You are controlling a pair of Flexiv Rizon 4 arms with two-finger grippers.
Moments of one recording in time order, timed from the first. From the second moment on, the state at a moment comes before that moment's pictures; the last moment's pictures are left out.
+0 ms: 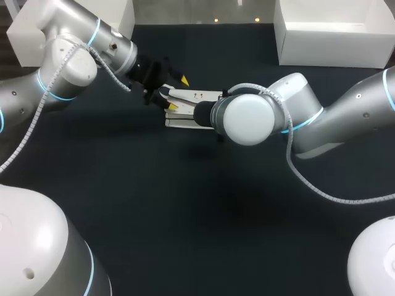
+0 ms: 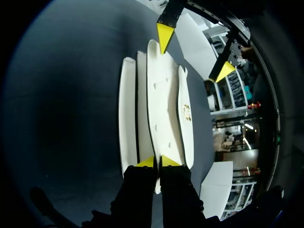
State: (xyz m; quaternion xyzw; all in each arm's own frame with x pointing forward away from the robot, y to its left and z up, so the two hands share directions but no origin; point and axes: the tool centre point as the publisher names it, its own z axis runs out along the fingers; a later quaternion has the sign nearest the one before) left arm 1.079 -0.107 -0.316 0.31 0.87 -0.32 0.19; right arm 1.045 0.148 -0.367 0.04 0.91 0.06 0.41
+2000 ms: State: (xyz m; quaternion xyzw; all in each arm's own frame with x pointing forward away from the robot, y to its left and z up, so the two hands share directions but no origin) left arm 1.129 -0.114 -0.280 0.26 0.89 -0.34 0.15; right arm 1.044 0.148 -0.367 0.04 0.91 0.06 0.41
